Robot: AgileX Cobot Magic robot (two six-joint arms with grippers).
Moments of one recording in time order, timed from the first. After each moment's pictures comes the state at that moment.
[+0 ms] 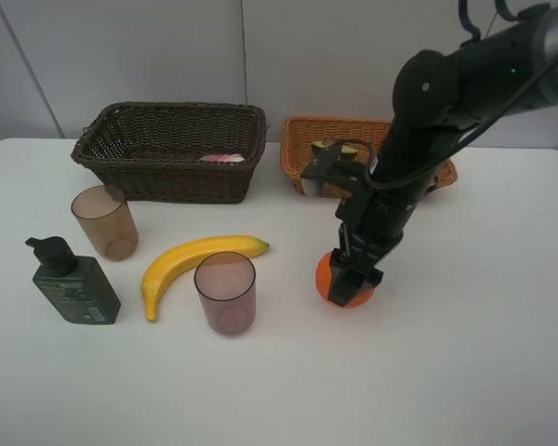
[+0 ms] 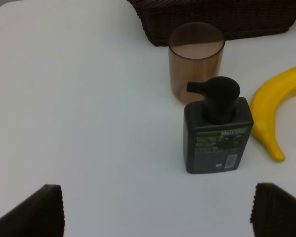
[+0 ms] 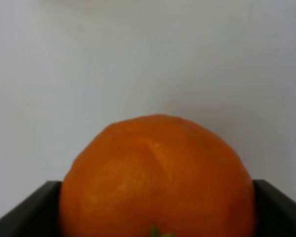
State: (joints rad) left arm -0.10 -0.01 -0.42 -0.02 1.08 0.00; right arm 0.53 1.85 -1.15 0.23 0.91 -0.83
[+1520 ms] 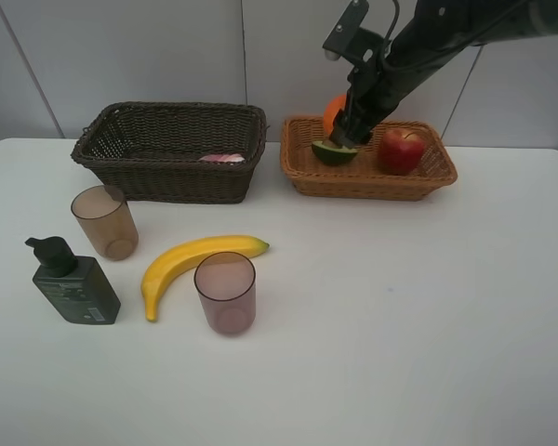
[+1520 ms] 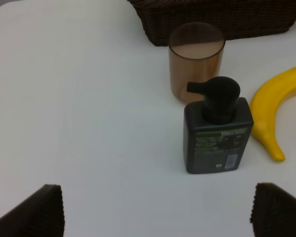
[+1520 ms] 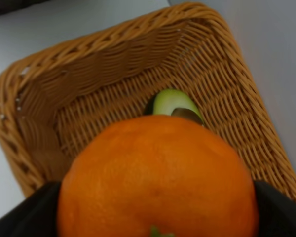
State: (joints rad) left arm -0.10 -0.01 -0.42 -0.02 1.08 0.00; right arm 0.36 1.98 -1.50 -0.02 0.49 -0.83
